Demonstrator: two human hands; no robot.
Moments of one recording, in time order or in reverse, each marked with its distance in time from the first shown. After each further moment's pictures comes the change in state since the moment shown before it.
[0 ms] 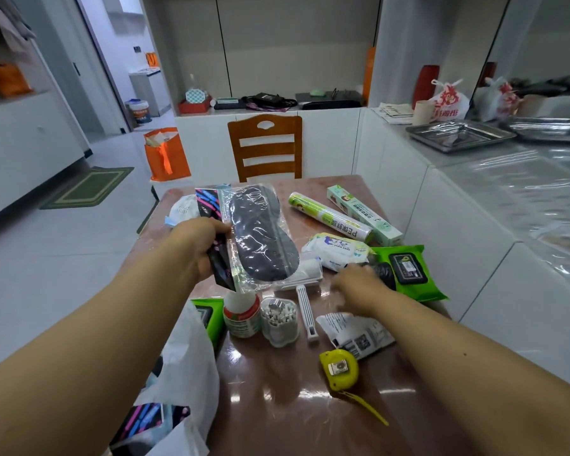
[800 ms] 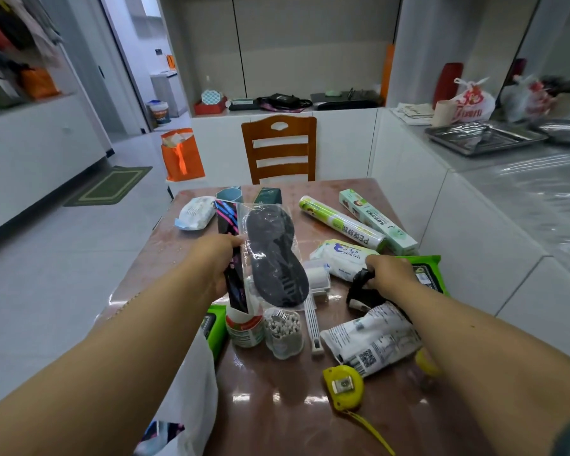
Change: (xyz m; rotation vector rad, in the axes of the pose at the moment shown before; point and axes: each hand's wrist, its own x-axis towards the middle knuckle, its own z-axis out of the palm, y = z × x) left_hand 0.008 -0.017 0.020 -0.035 0.043 0.009; right_hand 0.030 0.058 -0.002 0.327 0.091 0.315
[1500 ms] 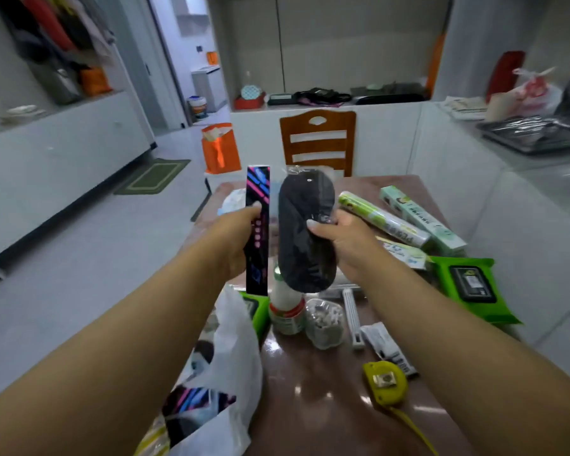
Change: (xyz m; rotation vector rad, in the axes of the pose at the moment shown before) left_hand -0.010 0.025 -0.040 -0.007 -0.050 0.112; right_hand -0.054 -0.177 -0.050 1.631 -0.238 -0.172
